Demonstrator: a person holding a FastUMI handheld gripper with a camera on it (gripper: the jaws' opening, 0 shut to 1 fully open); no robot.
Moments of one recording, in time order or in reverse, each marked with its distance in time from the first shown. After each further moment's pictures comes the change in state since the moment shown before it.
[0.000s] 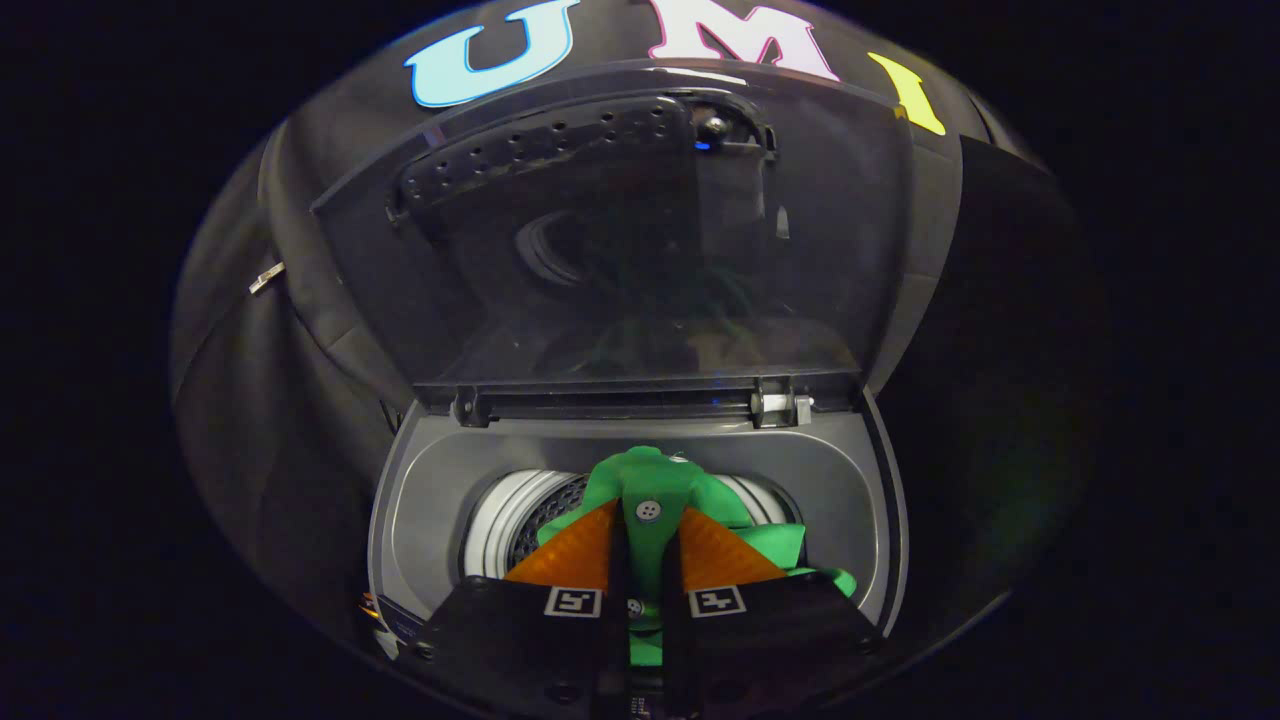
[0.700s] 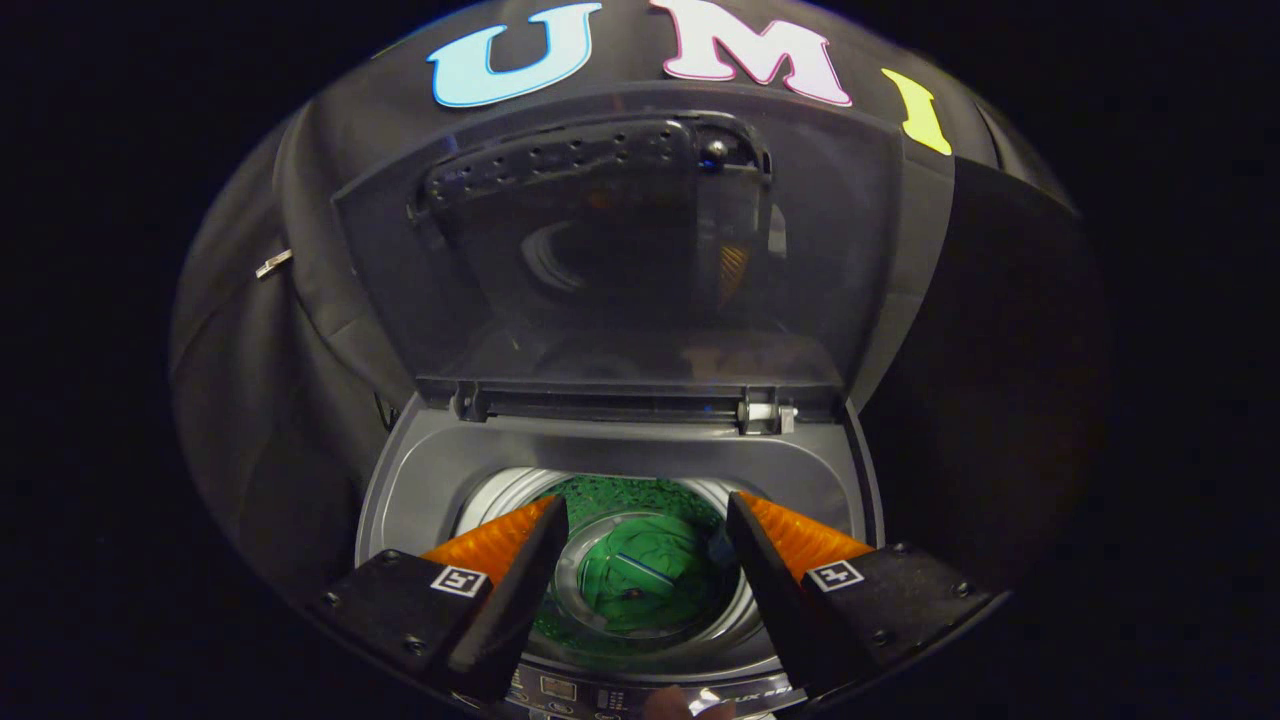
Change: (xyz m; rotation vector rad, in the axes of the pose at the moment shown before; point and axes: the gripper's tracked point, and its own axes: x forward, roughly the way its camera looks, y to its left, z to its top) arm -0.022 -0.004 0.011 -0.088 -0.054 -0.017
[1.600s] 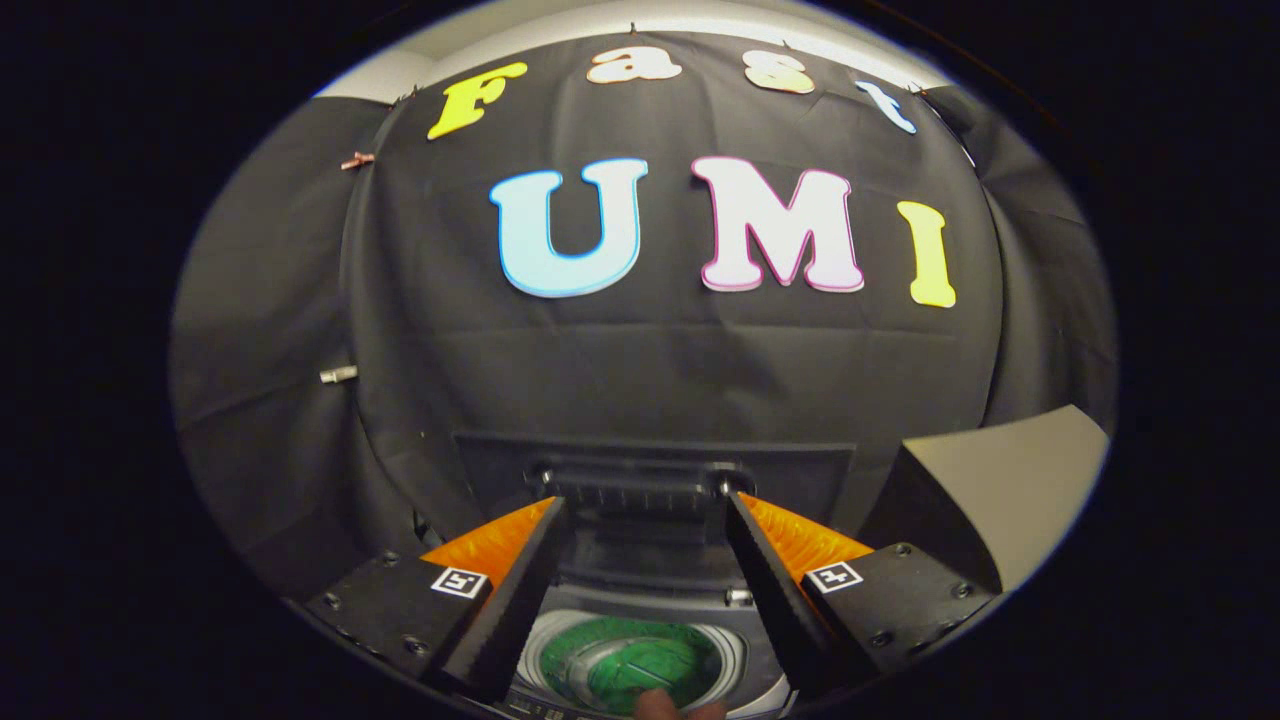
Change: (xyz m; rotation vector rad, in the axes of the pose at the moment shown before) arm -0.132 0.033 0.191 -0.007 -0.515 0.140
